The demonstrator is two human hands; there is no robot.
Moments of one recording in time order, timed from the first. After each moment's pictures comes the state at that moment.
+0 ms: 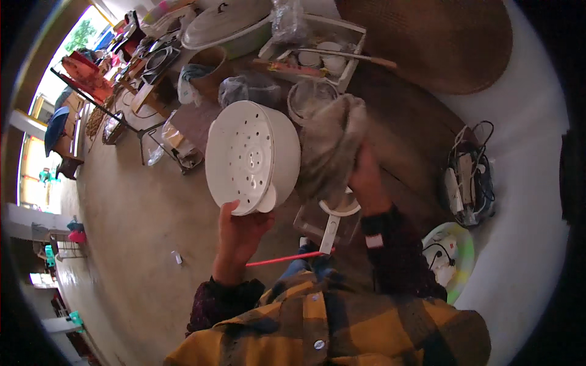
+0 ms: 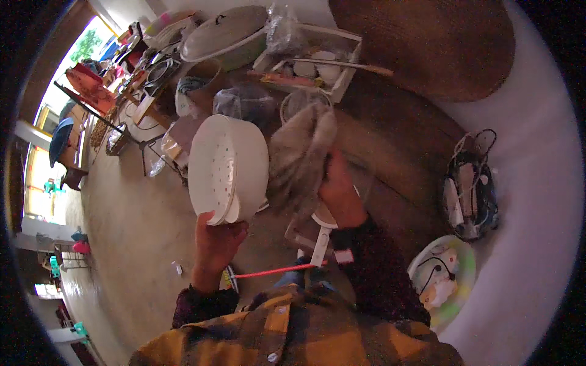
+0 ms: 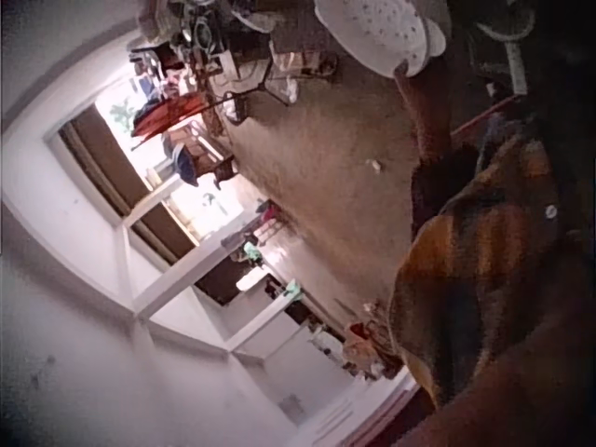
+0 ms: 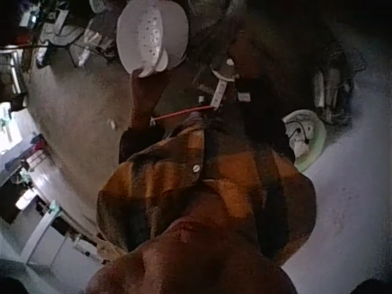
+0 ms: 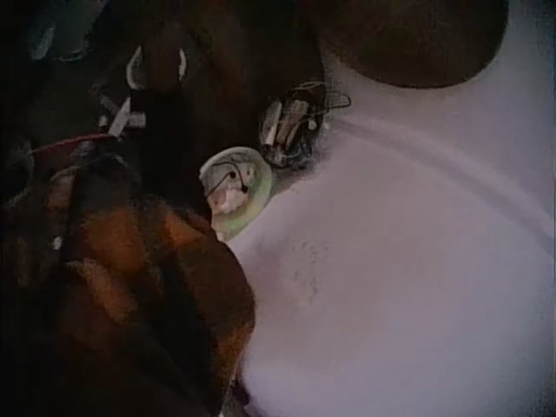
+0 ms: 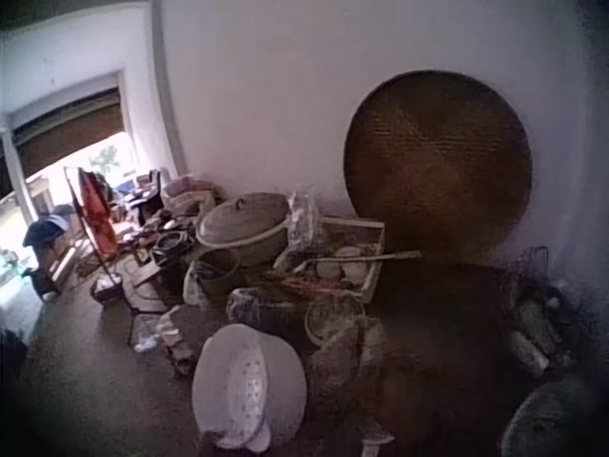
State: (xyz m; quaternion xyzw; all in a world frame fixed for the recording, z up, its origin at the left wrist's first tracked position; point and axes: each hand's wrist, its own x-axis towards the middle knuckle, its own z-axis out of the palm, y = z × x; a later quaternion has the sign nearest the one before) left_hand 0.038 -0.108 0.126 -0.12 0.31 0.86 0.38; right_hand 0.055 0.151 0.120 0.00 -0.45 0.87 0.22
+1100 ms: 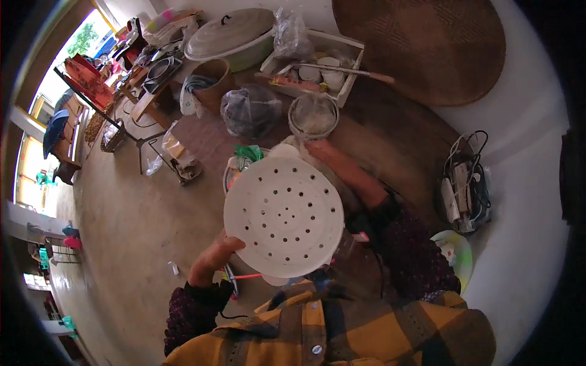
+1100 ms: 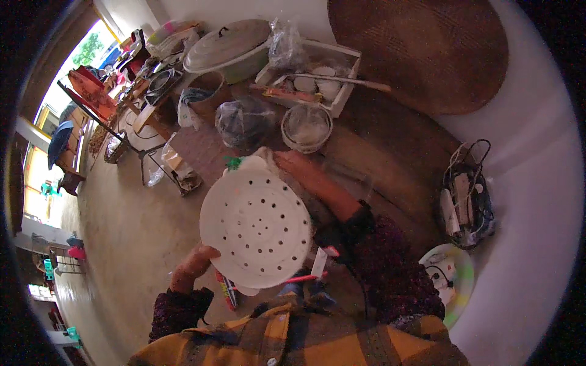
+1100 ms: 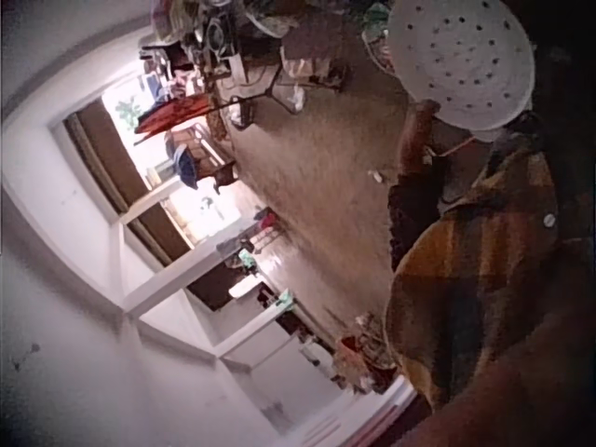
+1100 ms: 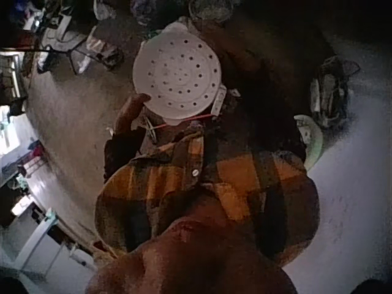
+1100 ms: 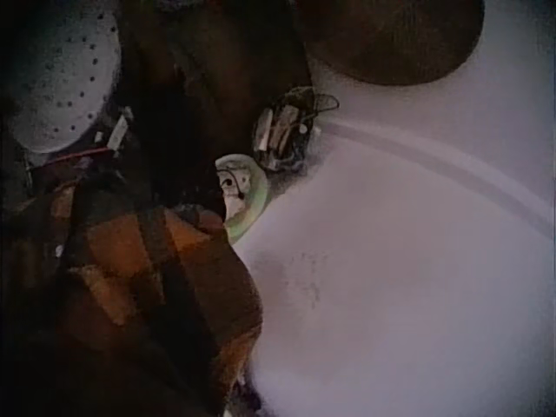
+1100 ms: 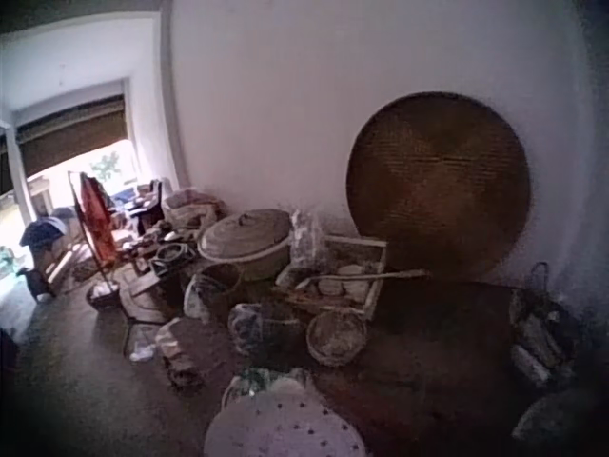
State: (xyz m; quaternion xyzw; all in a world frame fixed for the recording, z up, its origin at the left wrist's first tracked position) left_hand 0.024 -0.169 0.136 0.06 0.65 0.61 0.45; right_hand 0.023 0.149 0.151 0.08 -0.70 0.71 -0.02
